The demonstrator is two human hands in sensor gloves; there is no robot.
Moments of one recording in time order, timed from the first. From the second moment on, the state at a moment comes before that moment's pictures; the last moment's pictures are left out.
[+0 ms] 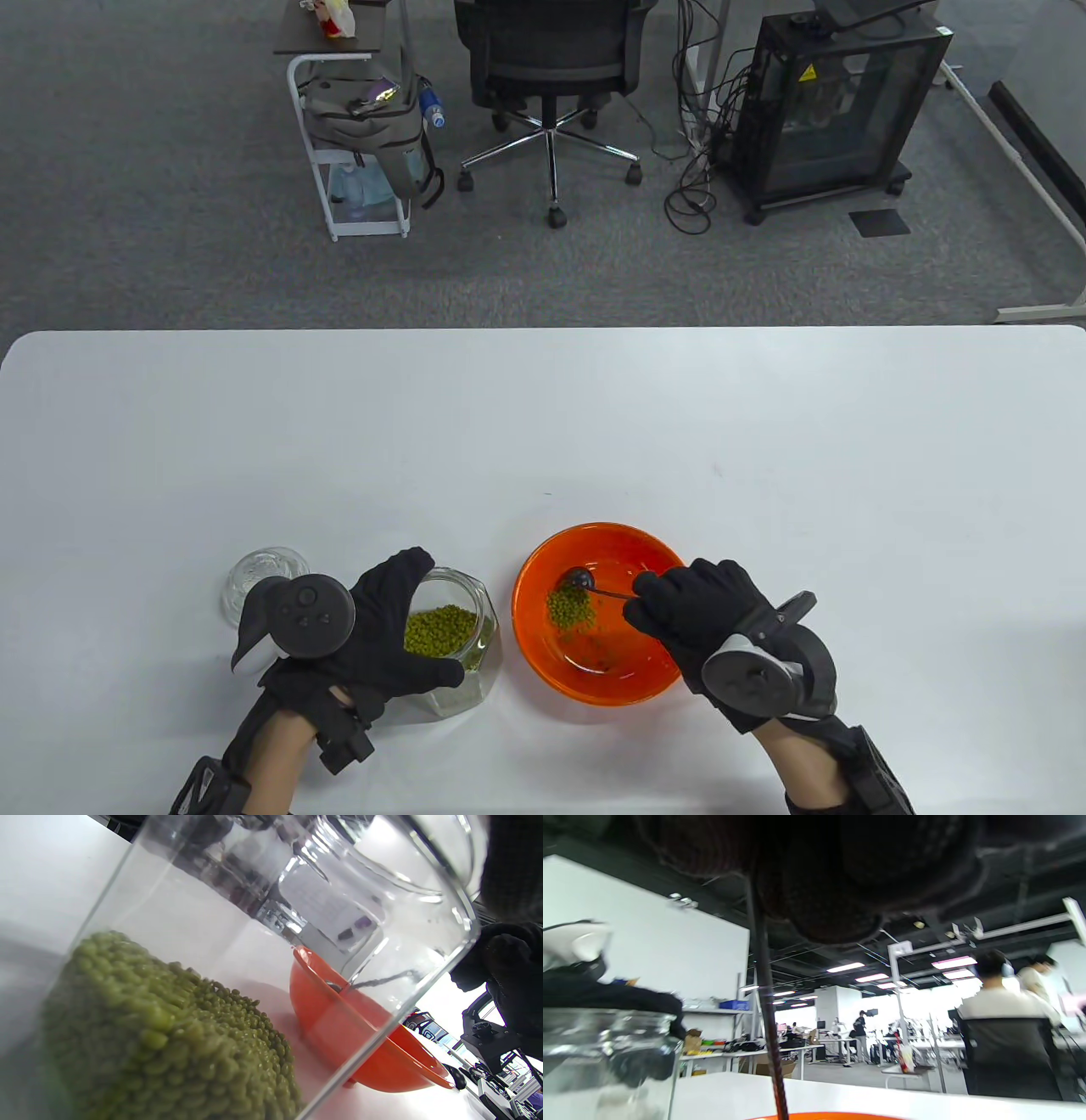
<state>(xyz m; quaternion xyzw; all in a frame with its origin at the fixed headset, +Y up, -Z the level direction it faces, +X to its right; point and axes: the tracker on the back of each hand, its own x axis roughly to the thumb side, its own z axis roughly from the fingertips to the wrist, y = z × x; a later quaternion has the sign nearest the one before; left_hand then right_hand) -0.229 -0.699 -0.277 -0.08 -0.30 0.33 0.89 0.139 -0.645 -0.239 0.31 -0.29 0.89 0.15</state>
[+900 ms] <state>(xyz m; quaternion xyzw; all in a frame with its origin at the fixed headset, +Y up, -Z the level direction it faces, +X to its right) -0.229 -0.699 -0.277 -0.08 -0.30 0.33 0.89 0.227 -0.657 -0.273 0.03 -0.31 0.84 0.44</state>
